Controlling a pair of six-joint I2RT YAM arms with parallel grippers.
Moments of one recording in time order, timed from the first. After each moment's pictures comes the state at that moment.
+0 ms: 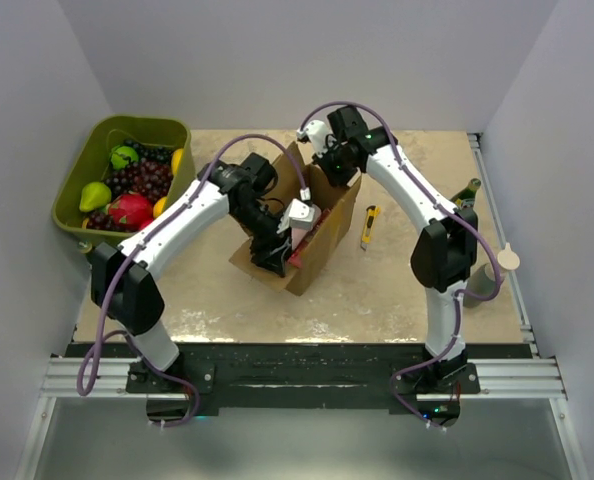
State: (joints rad) left arm -0.58 1.70 1.62 -1.29 0.86 0.94; right arm 0.46 2.07 2.04 -0.92 -0.06 -0.43
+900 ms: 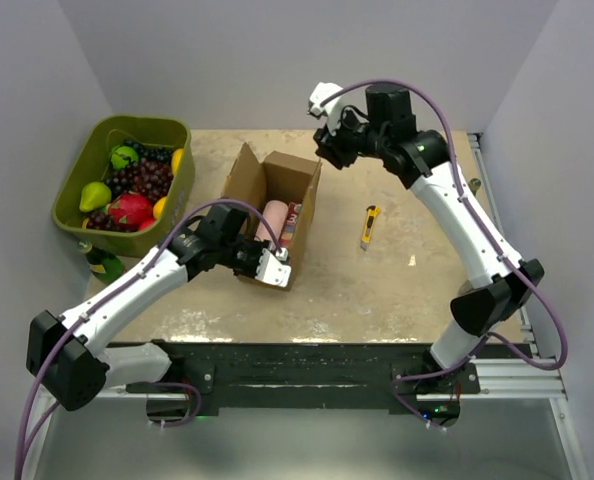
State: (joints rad) left arm -0.64 1.21 1.00 -0.69 0.54 1.17; right arm 0.49 1.67 1.93 -0.74 -0.30 -0.47
